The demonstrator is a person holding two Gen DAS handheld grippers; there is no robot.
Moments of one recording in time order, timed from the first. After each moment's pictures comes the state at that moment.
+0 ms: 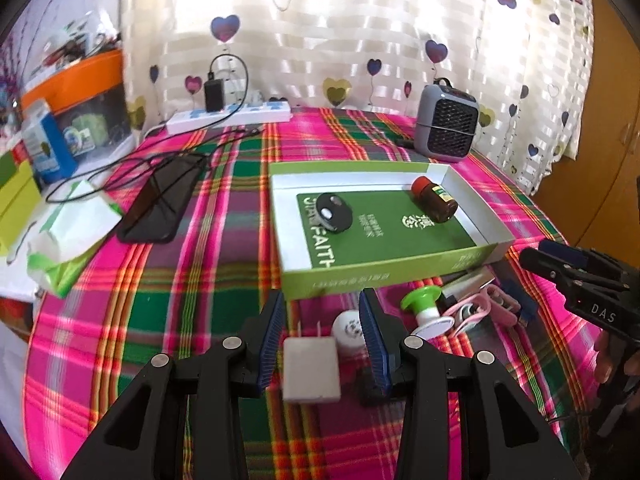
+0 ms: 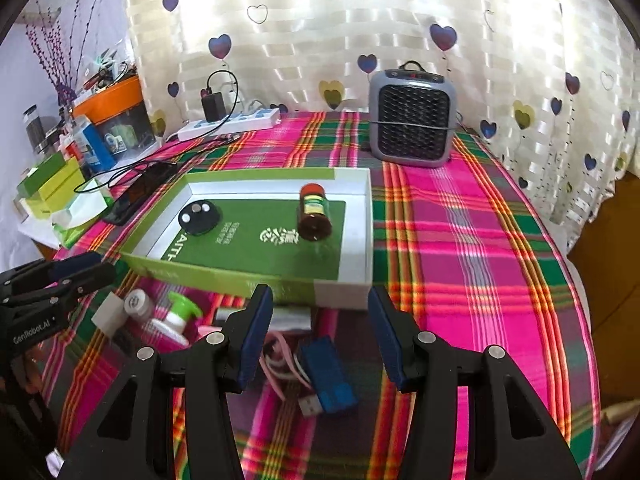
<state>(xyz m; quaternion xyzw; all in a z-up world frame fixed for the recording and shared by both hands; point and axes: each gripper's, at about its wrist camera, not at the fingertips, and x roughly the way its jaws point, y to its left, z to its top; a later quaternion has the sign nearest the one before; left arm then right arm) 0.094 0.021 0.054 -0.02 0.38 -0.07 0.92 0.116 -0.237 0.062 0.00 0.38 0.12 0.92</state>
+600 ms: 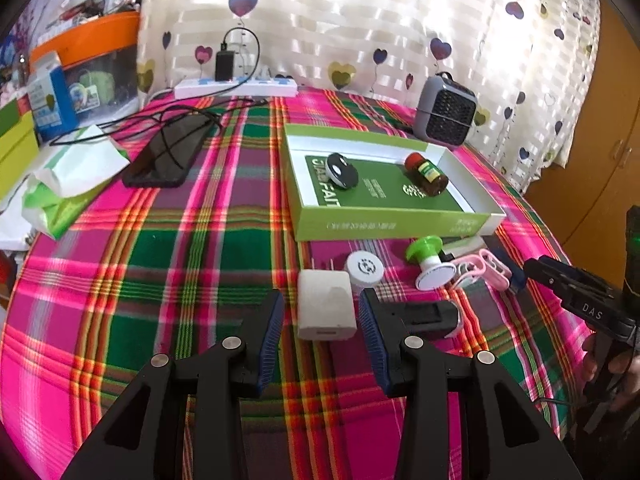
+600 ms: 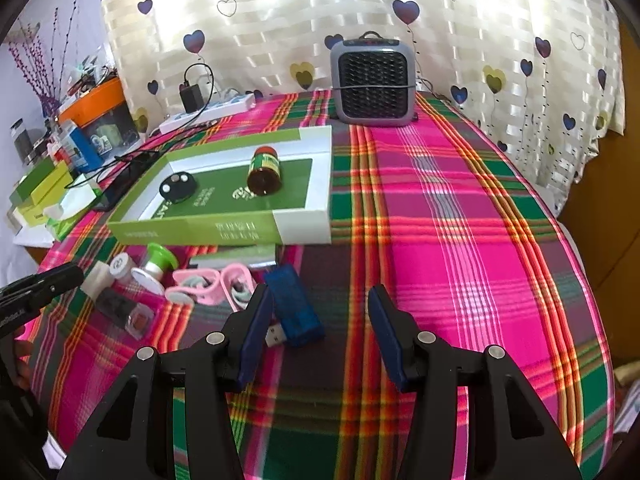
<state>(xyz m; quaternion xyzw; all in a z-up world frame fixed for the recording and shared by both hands) 0.065 0.040 0.033 -0.06 0.40 -0.09 0.91 0.088 -0.262 0.040 0.03 0.40 0.09 0.91</state>
